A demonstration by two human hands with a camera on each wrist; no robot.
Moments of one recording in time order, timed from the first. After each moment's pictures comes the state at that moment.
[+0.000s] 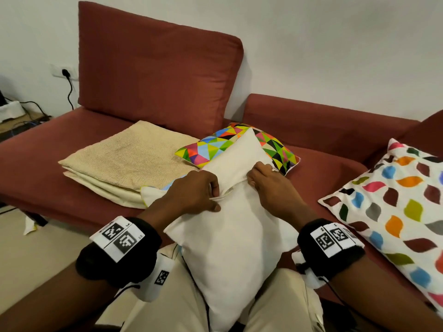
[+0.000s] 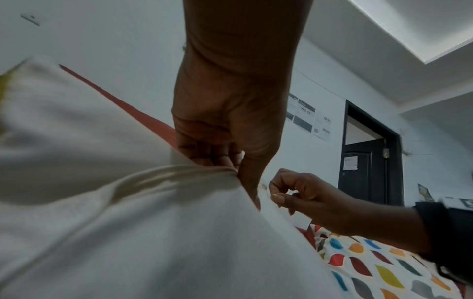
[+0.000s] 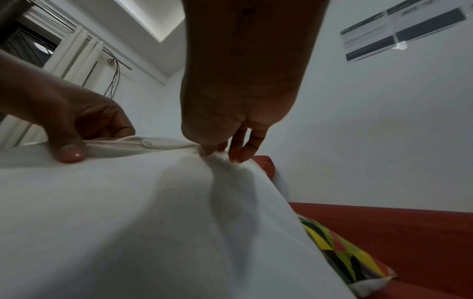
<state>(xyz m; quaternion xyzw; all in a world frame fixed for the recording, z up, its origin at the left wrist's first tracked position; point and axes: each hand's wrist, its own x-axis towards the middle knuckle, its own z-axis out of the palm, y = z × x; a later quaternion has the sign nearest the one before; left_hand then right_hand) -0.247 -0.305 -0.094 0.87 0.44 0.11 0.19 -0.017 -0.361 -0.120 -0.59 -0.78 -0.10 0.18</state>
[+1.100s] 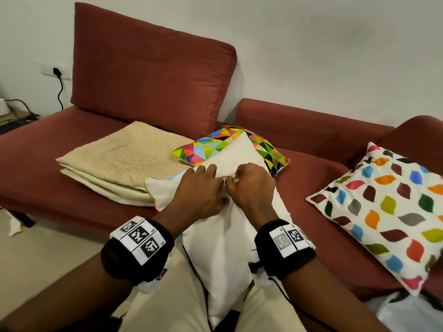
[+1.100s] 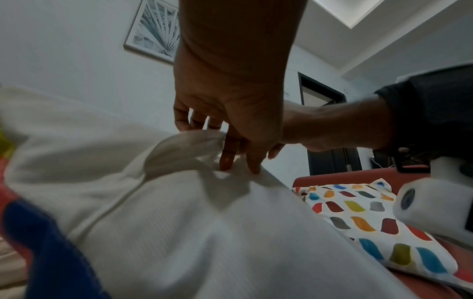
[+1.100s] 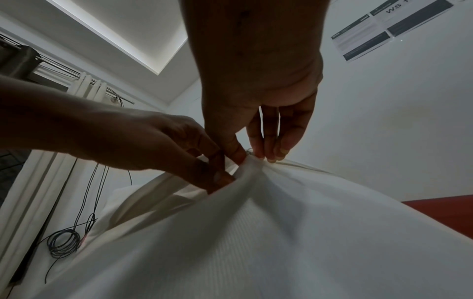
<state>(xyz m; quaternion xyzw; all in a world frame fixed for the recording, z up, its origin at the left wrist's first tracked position) -0.238 -0.339 -0.095 0.91 0.40 0.08 -0.09 -0.108 -0.380 -0.086 -0.80 -0.55 -0.08 0.24</state>
